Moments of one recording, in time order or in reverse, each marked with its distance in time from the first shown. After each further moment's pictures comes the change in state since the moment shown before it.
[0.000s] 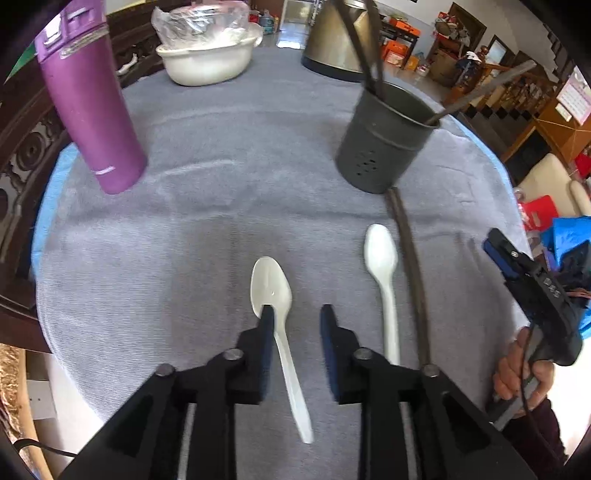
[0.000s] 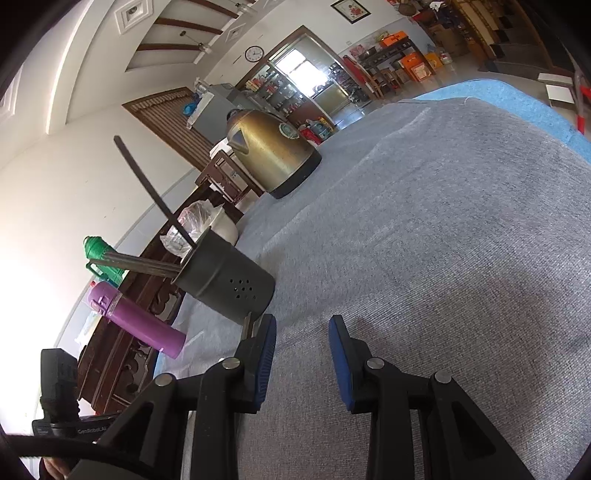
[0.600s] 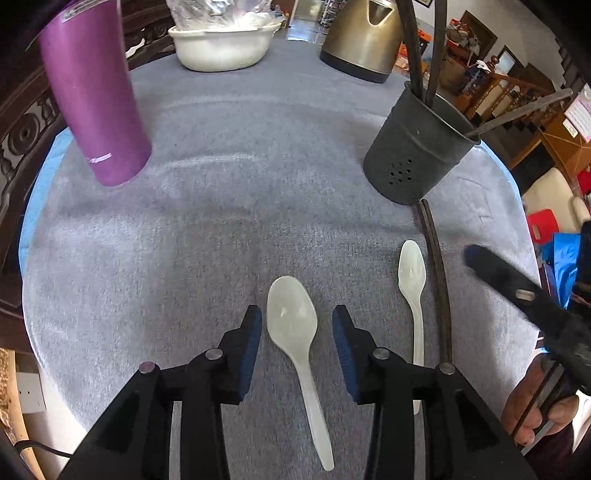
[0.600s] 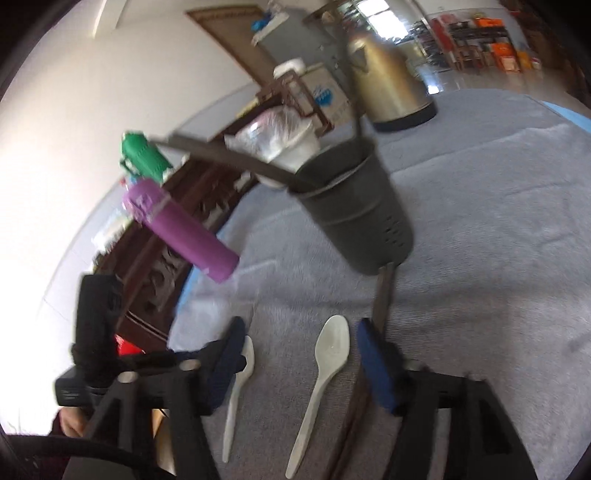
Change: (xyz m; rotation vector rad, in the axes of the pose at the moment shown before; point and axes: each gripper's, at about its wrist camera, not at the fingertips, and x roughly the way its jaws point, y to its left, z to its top) left arm 0.018 0.023 0.012 -0.038 0.015 -0.032; right arm 0.064 0.116 -0.017 -0.294 0.311 0.074
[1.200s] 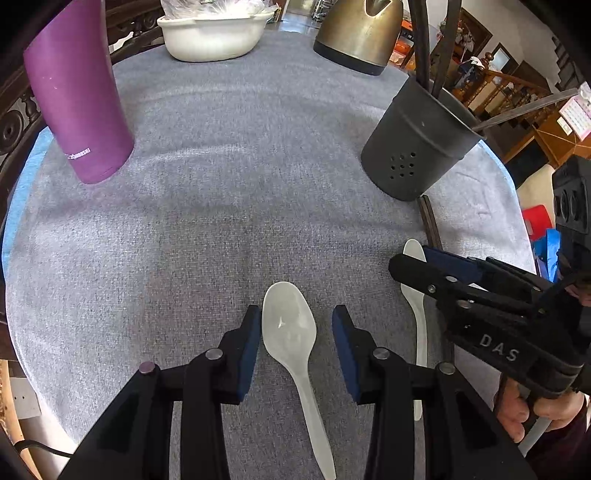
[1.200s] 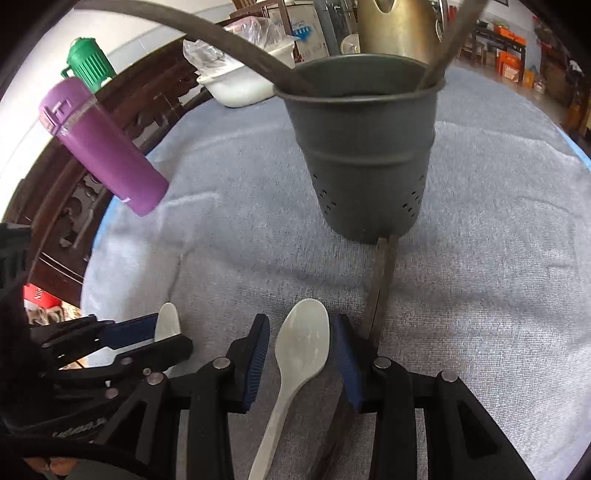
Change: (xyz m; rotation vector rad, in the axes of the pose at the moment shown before) left arm 0.025 0.004 0.009 0.003 0.028 -0.049; right arm 0.071 0.017 0.009 -0.124 0.266 -0.315
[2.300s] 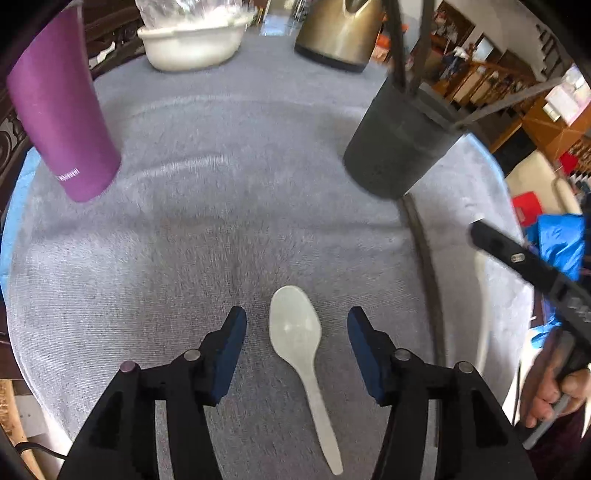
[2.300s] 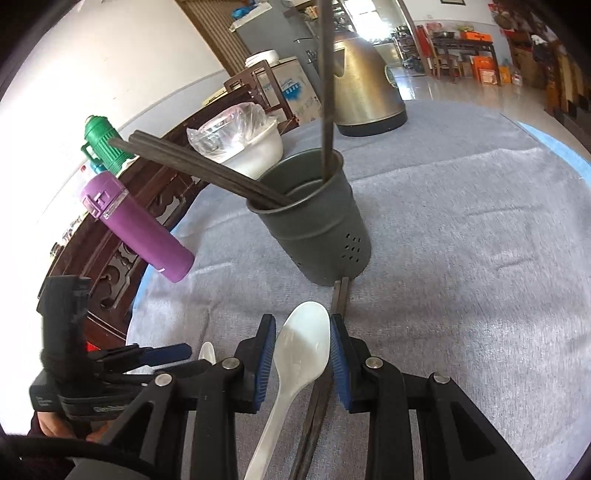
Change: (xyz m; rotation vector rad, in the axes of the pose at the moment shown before) left arm -0.004 -0.004 0.005 0.058 0.018 -0.014; right arm -0.070 -0.046 -0.021 0.144 -0.248 0.134
